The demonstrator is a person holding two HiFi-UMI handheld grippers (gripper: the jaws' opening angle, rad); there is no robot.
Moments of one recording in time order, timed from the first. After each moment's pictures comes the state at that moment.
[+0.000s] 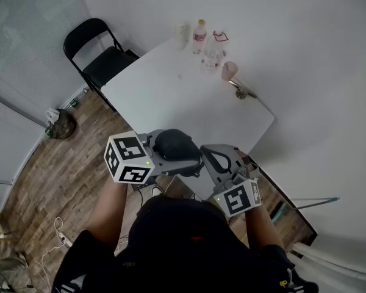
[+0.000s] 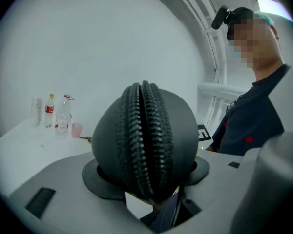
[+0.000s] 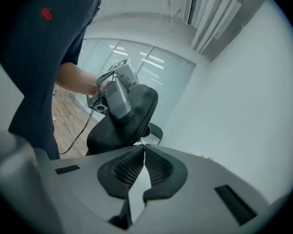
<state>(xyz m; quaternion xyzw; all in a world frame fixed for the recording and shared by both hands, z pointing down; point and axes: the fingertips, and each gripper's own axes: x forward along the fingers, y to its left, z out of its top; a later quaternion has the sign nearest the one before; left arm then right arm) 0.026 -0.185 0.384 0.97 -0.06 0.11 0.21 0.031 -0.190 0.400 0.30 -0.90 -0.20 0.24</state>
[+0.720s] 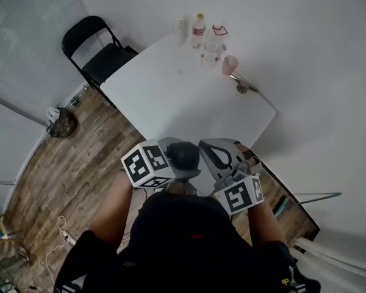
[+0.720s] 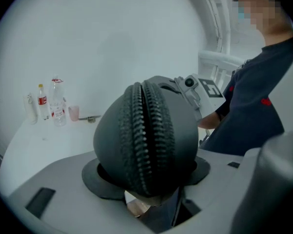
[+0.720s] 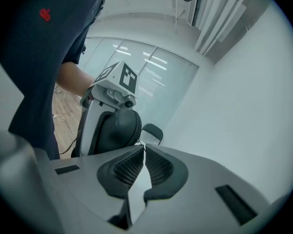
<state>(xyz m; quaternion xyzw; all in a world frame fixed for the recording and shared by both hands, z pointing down) 0.042 -0.156 0.455 0.94 -0.03 0.28 0.17 0.026 -0.193 0.395 0.30 -0.90 -0.22 0.25</state>
